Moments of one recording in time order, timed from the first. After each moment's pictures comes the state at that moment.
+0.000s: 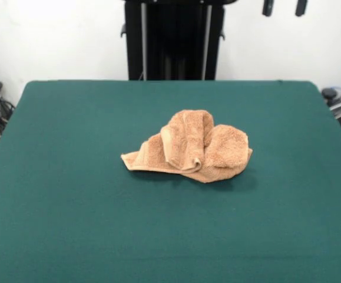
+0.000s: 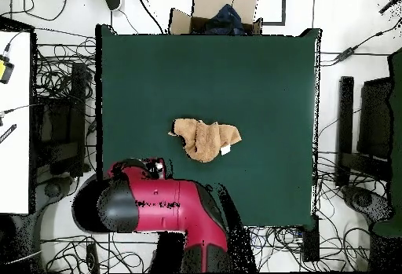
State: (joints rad) arm -0.01 -1.13 0.00 2.01 0.00 0.57 1.57
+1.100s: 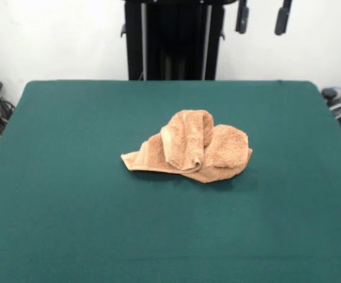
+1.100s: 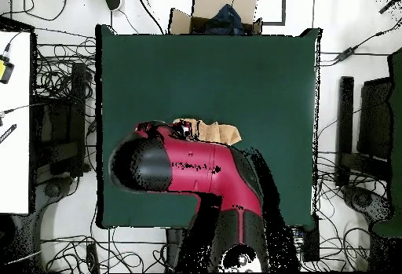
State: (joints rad) arm -0.10 -1.03 0.00 1.81 -0.01 0.57 1.57
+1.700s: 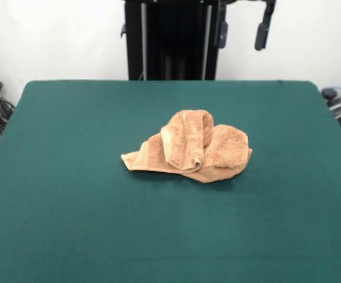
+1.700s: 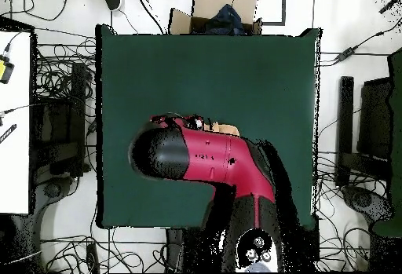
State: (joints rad) arm -0.14 -0.97 0.00 1.78 -0.01 0.57 1.57
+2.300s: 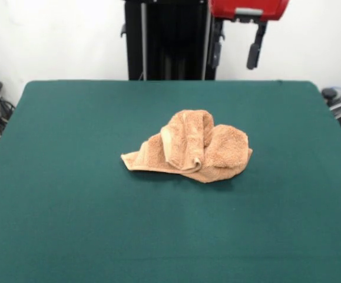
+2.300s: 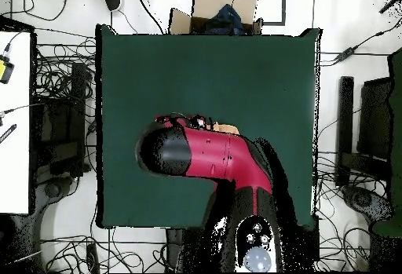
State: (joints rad) arm -0.14 -0.92 -0.01 1.78 -0.04 0.50 1.57
